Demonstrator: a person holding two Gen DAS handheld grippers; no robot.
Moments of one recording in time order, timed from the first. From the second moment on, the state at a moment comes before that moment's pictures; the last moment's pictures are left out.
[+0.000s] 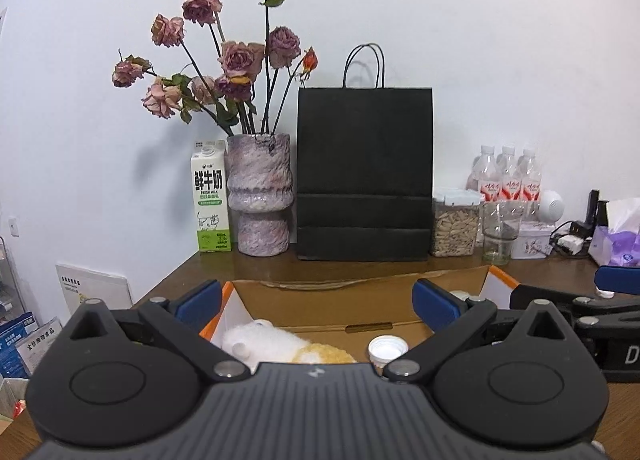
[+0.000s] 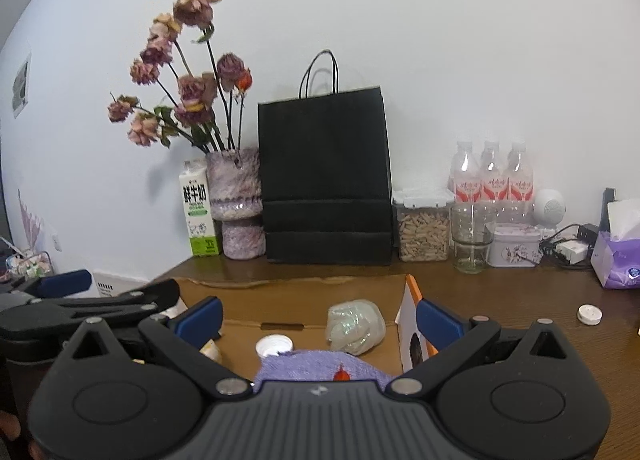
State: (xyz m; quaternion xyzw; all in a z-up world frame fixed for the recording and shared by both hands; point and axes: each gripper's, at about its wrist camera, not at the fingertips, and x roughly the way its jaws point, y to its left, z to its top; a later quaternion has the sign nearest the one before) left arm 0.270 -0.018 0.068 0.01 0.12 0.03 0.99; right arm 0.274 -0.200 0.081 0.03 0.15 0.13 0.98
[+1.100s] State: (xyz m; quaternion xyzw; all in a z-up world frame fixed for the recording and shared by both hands) left arm 0.160 0.026 0.047 0.05 0.20 0.06 0.98; right arm 0.156 -0.234 0.050 0.00 0.21 0.12 0.97
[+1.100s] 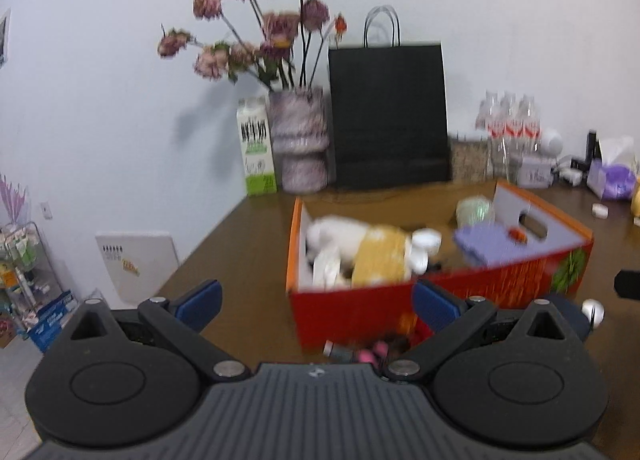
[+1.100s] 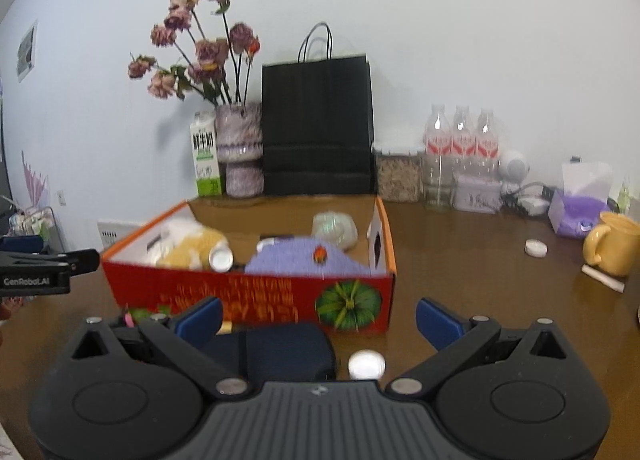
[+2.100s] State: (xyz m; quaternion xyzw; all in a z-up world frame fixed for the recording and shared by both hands) left arm 0.195 0.018 -0.020 0.03 0.34 -0.01 0.94; right arm 0.175 -0.247 -0.004 -0.02 0.30 0.09 0.95
